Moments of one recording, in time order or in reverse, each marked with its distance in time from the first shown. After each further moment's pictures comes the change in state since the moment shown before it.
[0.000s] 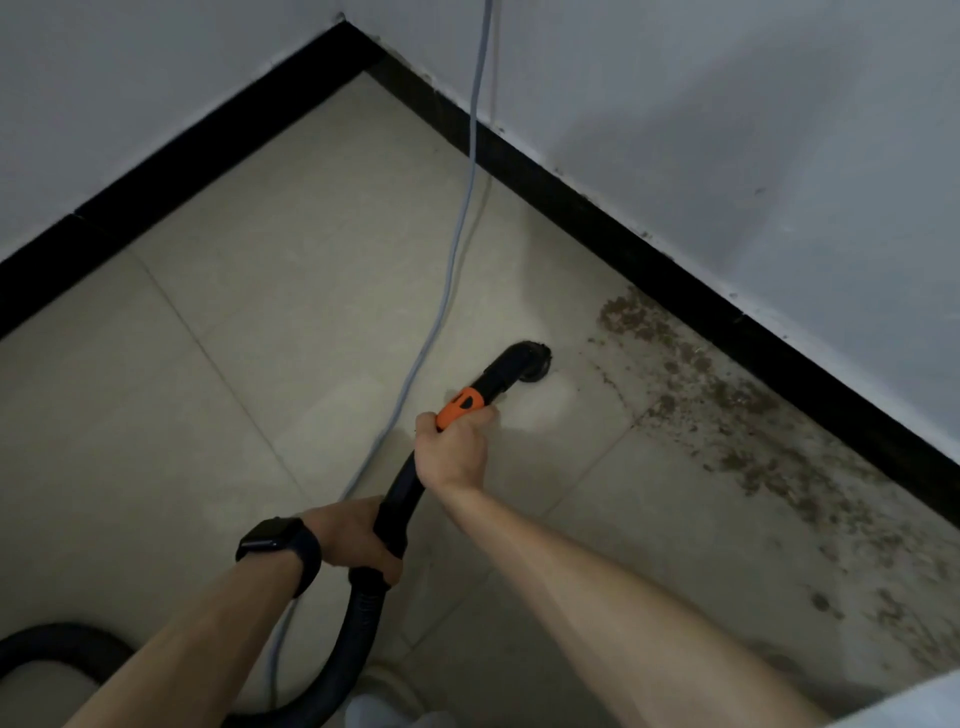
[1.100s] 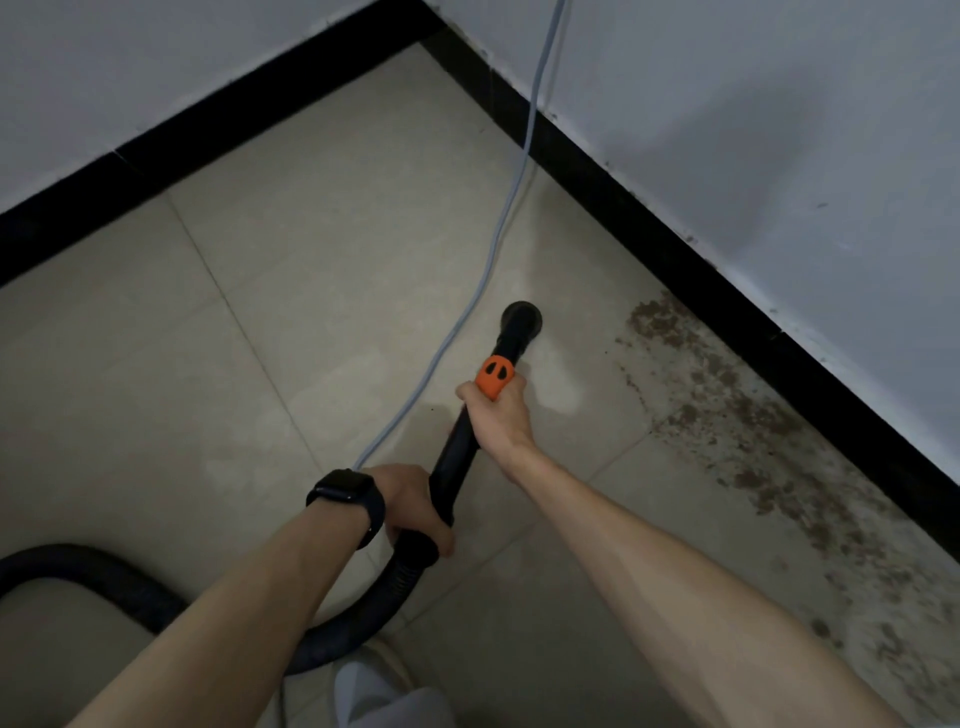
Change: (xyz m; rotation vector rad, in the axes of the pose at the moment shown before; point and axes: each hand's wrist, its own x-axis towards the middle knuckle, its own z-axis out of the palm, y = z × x) left_hand 0.011 0.042 0.009 -0.011 -0.015 -0.077; right_hand 0.023 -0.002 -0.028 0.068 -0.181 -0.031
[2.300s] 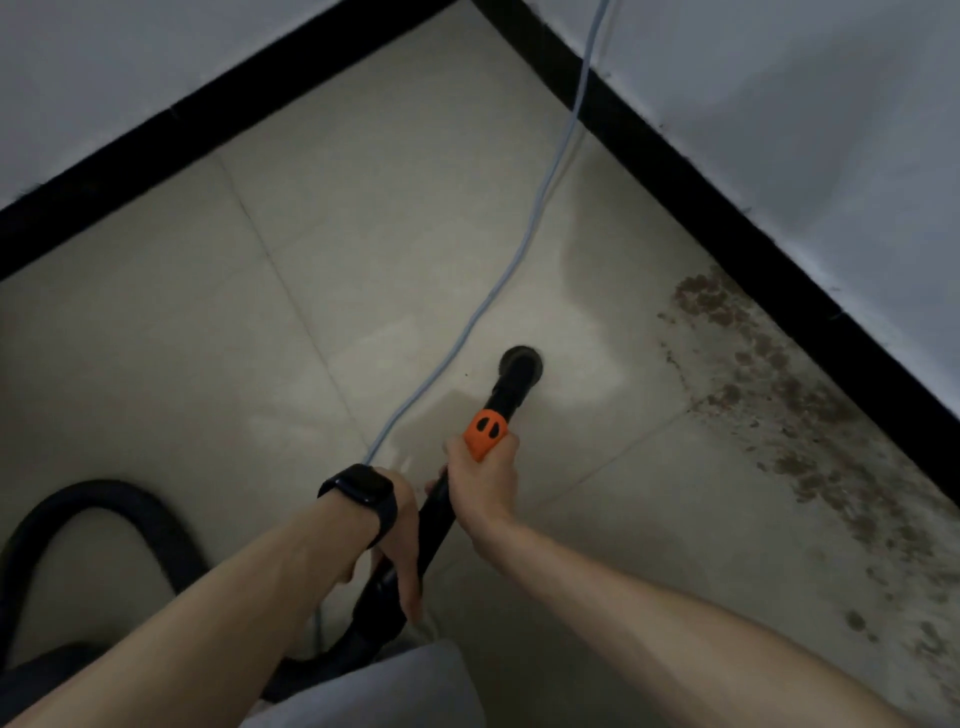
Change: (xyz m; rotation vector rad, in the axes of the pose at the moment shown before) left_hand -0.032 -0.021 0.028 0.265 -0.519 -0.341; right_hand -0.090 0.053 0.042 0.057 -0.032 0.172
